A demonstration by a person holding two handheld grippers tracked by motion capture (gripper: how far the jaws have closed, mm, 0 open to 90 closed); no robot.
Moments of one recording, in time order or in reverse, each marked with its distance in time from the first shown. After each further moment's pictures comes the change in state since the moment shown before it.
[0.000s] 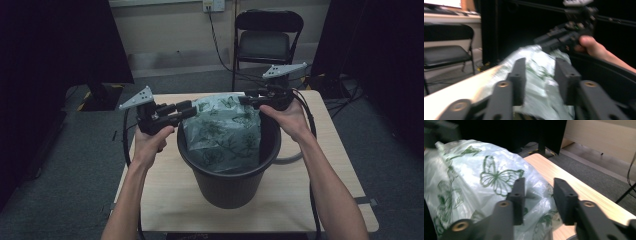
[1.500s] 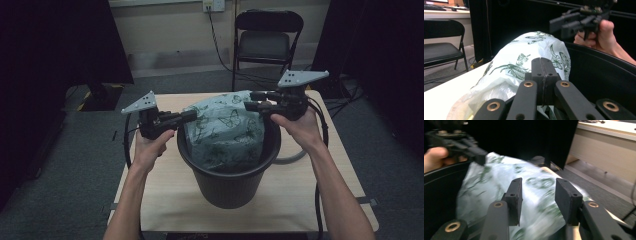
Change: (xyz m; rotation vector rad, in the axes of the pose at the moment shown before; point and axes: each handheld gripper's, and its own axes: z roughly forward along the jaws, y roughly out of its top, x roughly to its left) left arm -0.011 -0.013 -0.001 0.064 -0.082 0.030; right arm 0.026 -0.001 -0.043 -0.112 0.042 -0.067
